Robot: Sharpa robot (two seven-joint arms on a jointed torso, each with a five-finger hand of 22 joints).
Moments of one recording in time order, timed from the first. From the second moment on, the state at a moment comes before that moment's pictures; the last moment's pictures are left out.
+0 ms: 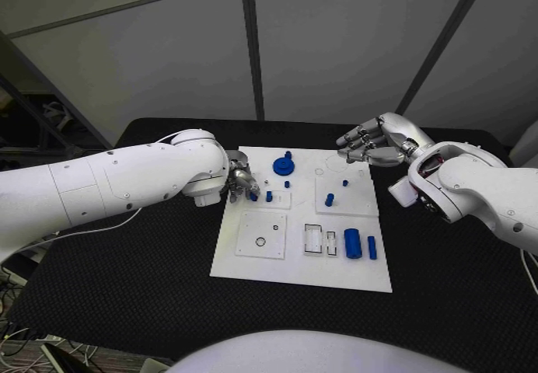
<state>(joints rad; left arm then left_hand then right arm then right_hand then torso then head) 1.25 -0.77 -0.05 1.43 -1.02 0.08 -0.65 1.04 -0.14 0.66 -0.04 0.31 0.99 0.03 0.65 0.44 1.34 -0.03 0.92 0.70 1.44 -0.07 0.45 0.72 0.07 1.47 0.04 1.41 1.31 1.24 -0.77 -0.01 1.48 -0.86 -0.35 0.06 1.36 -0.14 0.31 0.07 0.40 0.98 0.19 0.14 0.07 1.10 0.12 0.31 0.21 1.20 0.07 0.15 0.44 0.18 0.87 0.18 0.47 0.44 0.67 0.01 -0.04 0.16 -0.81</state>
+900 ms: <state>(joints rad) 1.25 -0.75 -0.05 1.40 -1.02 0.11 -0.66 0.98 -0.10 0.36 0.06 0.31 1.03 0.02 0.64 0.41 1.36 -0.04 0.96 0.75 1.44 -0.08 0.45 0.72 0.07 1.47 0.03 1.43 1.31 1.24 -0.78 -0.01 1.48 -0.86 -0.35 0.06 1.36 -0.14 0.31 0.07 0.40 0.98 0.19 0.14 0.07 1.10 0.12 0.31 0.21 1.20 0.07 0.15 0.44 0.18 0.88 0.19 0.47 0.44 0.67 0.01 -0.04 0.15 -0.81</state>
